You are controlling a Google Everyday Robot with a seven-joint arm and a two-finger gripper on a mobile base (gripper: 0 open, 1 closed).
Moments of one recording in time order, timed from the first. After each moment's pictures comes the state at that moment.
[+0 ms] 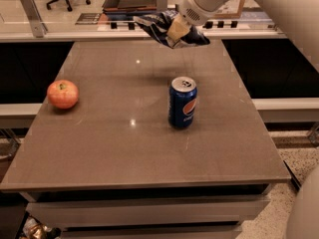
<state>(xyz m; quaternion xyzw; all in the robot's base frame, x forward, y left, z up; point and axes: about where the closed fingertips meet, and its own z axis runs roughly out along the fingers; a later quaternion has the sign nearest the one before) 0.717 -0.060 0.964 -0.51 0.78 -0.01 0.36</state>
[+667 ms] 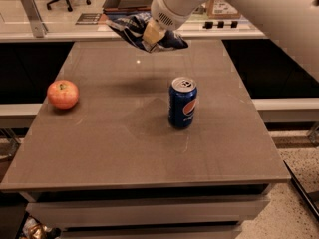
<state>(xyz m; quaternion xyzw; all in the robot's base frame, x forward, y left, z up) 0.679 0.010 0.973 -0.53 0.76 -0.01 0.37</state>
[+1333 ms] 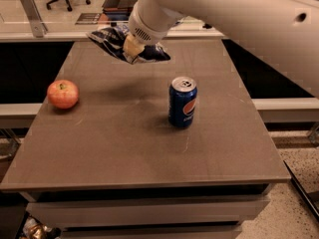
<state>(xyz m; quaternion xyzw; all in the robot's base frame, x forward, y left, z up) 0.648 0.058 0.958 -0.53 0.76 0.00 0.38</state>
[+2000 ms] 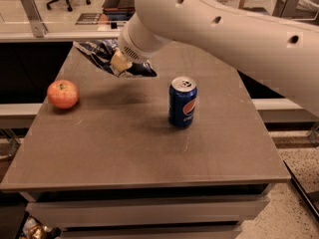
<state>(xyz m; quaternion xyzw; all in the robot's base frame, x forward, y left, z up) 0.627 0.091 0.930 -0.52 0.75 0.05 0.40</state>
